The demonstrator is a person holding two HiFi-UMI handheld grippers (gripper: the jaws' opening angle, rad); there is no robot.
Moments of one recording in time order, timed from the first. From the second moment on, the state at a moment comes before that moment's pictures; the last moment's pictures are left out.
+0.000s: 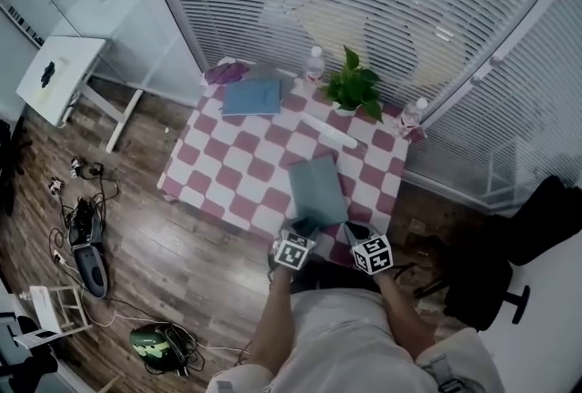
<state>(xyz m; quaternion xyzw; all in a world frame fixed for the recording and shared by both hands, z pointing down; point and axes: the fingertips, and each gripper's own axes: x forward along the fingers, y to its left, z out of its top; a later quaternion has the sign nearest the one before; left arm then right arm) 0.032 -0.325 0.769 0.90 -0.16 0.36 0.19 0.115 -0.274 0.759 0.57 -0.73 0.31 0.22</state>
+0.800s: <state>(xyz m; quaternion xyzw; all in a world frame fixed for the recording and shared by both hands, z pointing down) 0.072 -0.253 0.690 0.87 -0.38 0.21 0.23 0.196 -0.241 0.703 0.50 -0.81 0.28 0.16</state>
